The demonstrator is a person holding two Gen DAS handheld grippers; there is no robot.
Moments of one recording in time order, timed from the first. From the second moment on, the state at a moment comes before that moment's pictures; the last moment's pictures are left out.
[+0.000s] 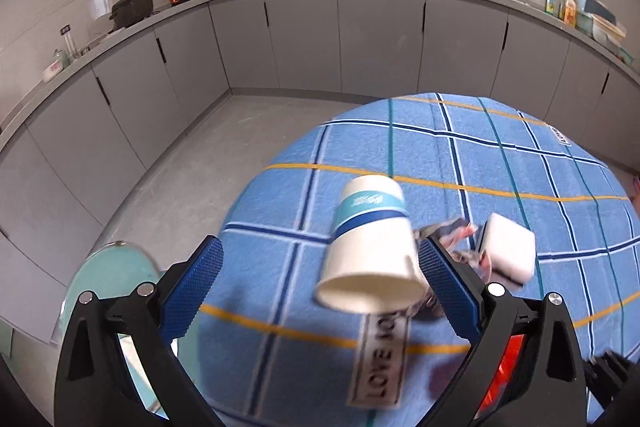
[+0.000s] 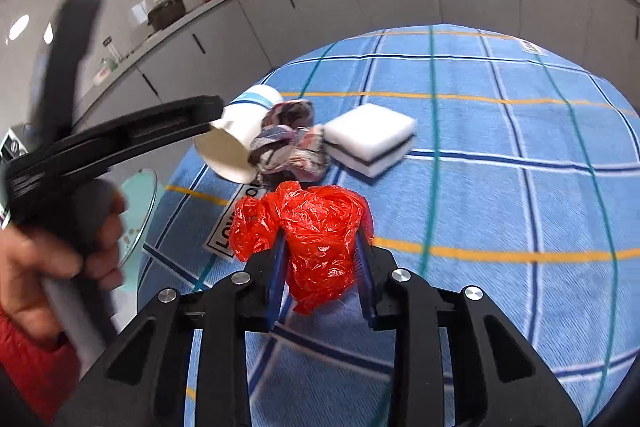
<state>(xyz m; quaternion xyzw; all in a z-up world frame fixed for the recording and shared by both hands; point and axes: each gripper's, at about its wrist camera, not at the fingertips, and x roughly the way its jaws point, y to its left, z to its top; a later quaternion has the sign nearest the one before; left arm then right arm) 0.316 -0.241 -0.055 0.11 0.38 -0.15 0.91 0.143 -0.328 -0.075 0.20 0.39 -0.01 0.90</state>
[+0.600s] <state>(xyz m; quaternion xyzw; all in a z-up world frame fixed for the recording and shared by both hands) 0.332 -0.258 -0.102 0.10 0.43 -0.16 0.88 0.130 -0.340 -0.073 0.23 0.39 -0.03 0.89</state>
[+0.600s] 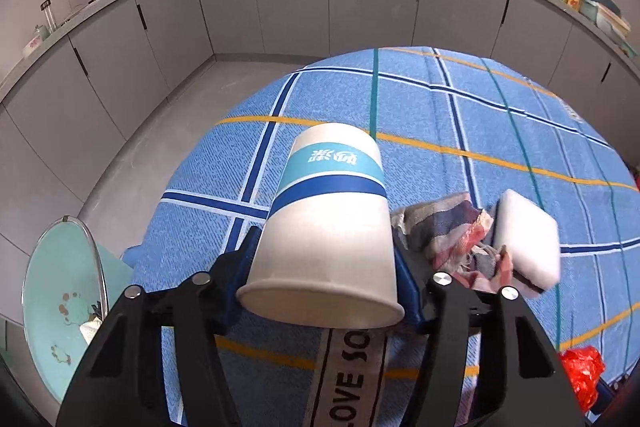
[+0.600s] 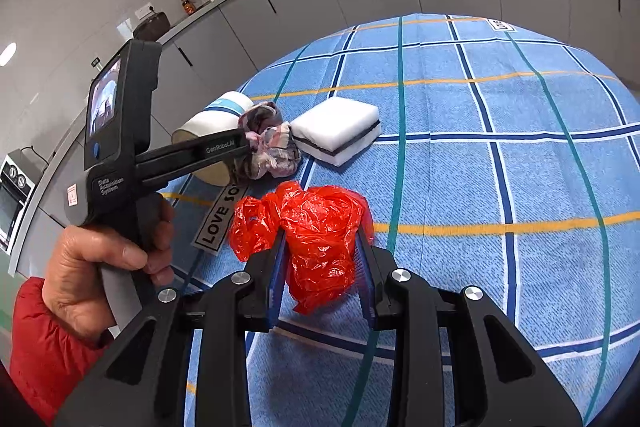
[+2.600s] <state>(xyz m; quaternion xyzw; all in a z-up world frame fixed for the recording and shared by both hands) 0.206 -0.080 -0.062 0.04 0.41 -0.11 0.90 0.117 -0.227 -0.031 0.21 0.35 0.03 0.91</state>
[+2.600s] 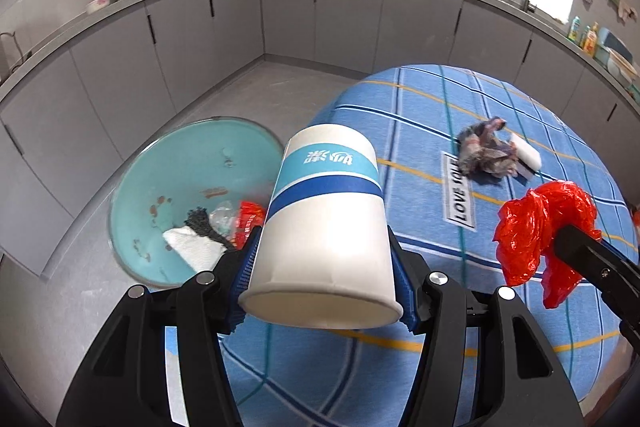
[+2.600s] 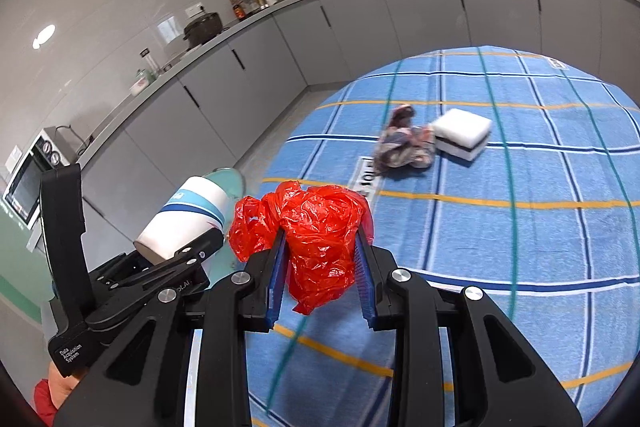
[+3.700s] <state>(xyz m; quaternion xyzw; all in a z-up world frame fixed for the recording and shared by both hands) 0.279 0.041 -0.063 0.00 0.41 0.00 0.91 0.220 -0.104 -0.022 0.16 0.35 0.11 0.92</state>
